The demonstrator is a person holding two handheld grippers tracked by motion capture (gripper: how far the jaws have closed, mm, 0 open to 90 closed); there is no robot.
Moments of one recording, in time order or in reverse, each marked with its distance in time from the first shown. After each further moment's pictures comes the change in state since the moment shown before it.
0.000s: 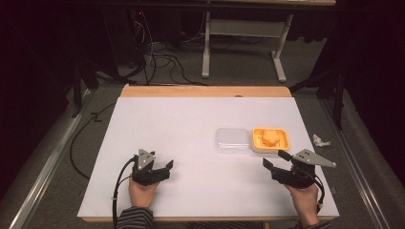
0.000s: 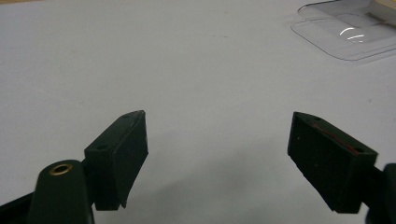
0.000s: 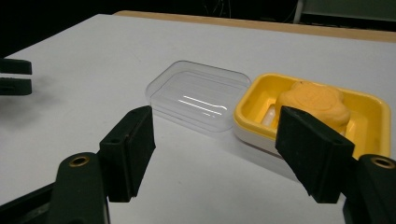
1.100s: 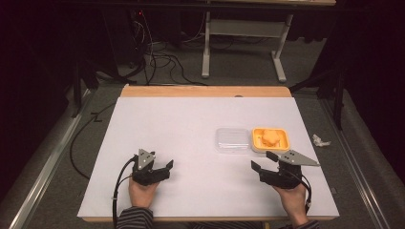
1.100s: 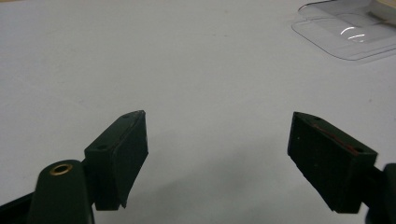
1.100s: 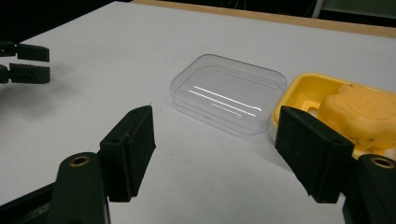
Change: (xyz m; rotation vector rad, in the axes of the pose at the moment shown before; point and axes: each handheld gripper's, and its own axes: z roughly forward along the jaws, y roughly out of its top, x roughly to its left) left arm 0.001 0.000 0.000 0.005 0.001 -0.001; right arm 0.025 0.000 0.019 0.030 0.040 -0.044
